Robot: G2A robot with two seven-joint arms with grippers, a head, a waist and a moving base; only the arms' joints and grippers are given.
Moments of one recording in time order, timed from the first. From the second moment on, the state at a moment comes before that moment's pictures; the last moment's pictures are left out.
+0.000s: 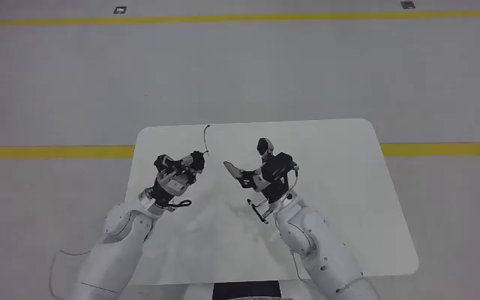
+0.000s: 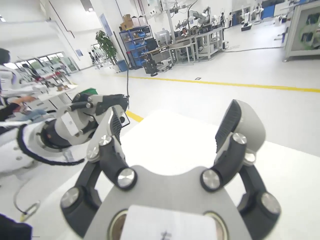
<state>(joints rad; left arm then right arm) 1.62 -1.14 -1.39 -1.67 -1.02 -0.06 -0.83 -1.54 -1.37 1.05 -1.78 -1.32 -0.17 -0.16</state>
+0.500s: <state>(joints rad) 1.62 -1.14 -1.40 -1.66 -1.11 0.04 -0.89 -1.54 -1.37 1.03 -1.77 -1.44 -0.15 -0.19</state>
